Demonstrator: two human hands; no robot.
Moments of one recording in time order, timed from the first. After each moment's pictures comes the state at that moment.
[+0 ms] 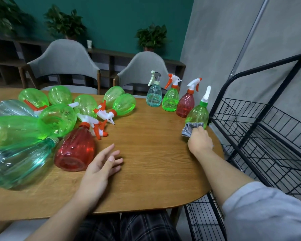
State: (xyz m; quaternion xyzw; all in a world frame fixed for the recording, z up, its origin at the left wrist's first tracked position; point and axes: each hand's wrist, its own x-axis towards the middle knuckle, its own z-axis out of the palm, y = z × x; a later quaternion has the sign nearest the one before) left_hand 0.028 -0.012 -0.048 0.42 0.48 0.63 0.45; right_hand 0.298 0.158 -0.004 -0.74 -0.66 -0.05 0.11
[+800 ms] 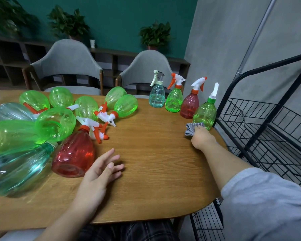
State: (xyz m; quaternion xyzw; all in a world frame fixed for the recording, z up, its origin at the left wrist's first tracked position) left_hand 0.029 -0.011 -0.050 0.39 0.47 0.65 0.46; right_hand 0.309 0.209 -0.006 -0.74 -0.67 0.05 0.02
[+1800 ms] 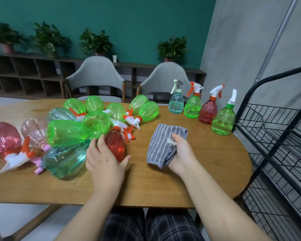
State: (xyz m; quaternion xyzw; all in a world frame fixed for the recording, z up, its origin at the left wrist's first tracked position) left_hand -0.003 -0.023 -0.029 0.44 0.79 0.42 -0.06; right_hand 0.158 0.047 0.030 -0.41 -0.25 0.74 0.47
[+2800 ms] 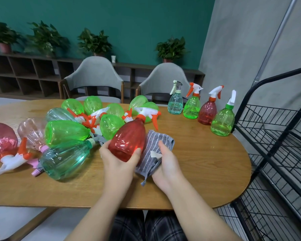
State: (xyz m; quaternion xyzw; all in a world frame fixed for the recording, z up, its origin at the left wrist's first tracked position) left_hand 0.020 -0.023 -0.020 0.39 0.59 0.68 0.19; right_hand 0.124 0.013 0.013 -0.35 -0.25 0.78 0.45
